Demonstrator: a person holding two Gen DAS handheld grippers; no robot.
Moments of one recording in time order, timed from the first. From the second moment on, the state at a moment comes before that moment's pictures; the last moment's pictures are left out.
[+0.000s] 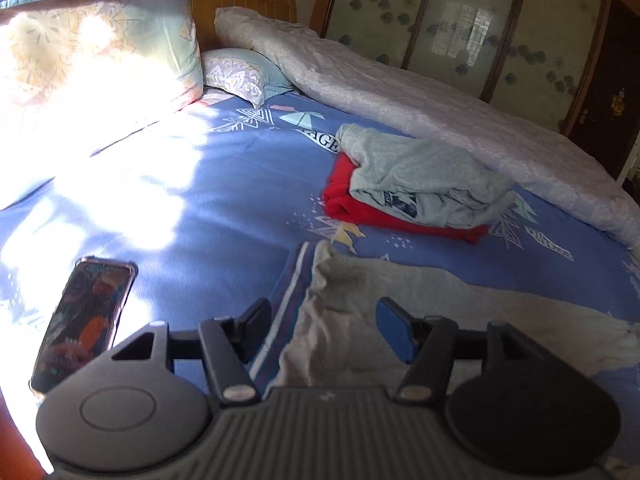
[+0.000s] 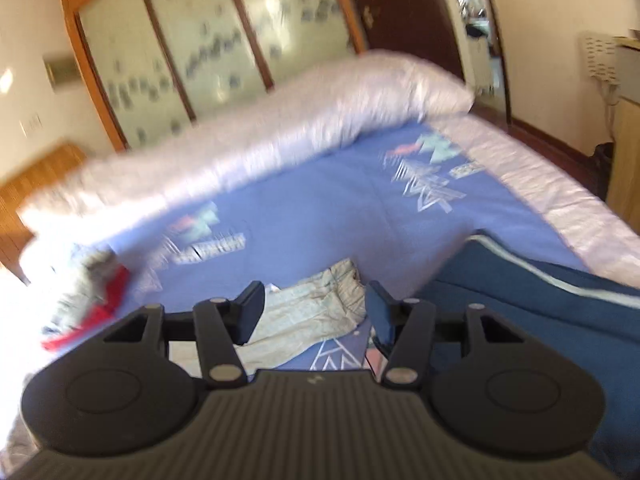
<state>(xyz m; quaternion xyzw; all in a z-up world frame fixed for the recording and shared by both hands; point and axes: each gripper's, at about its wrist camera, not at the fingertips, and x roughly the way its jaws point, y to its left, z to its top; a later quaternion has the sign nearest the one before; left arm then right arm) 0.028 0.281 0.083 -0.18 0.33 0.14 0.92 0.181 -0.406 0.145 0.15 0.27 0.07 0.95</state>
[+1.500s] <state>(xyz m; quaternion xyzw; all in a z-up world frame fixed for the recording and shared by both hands) -0.090 0.309 0.023 -0.33 0.43 0.15 0.82 -0.008 -0.478 0.029 0.36 0.38 -0.05 0.85</state>
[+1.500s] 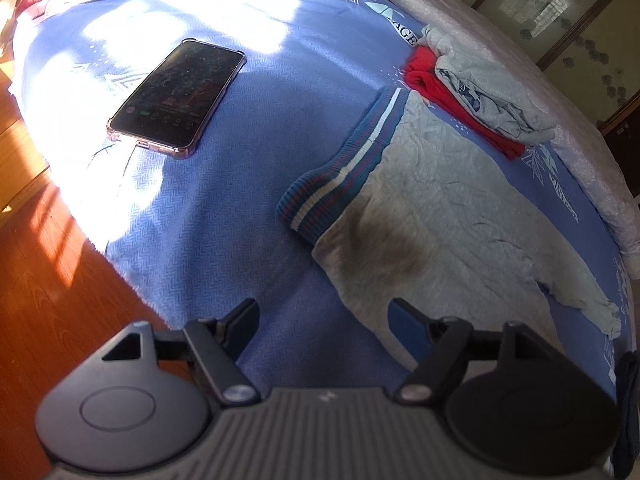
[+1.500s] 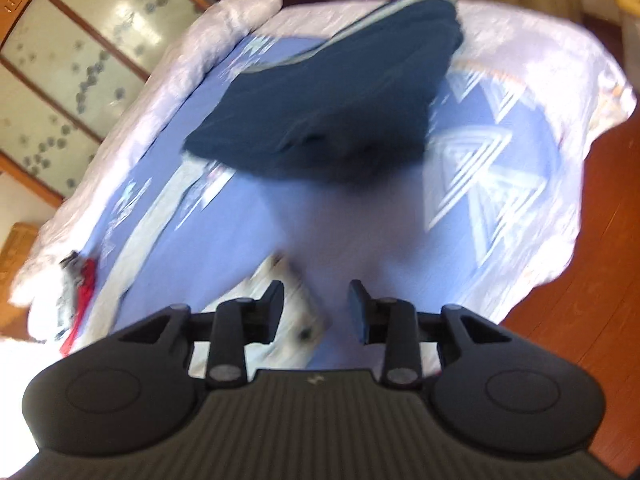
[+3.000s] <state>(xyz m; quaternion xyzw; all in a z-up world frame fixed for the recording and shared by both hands) 0.040 0.351 0.072 -0.52 0.31 0.10 0.79 0.153 -0.407 0.083 0.38 0.26 -0.02 0.89</state>
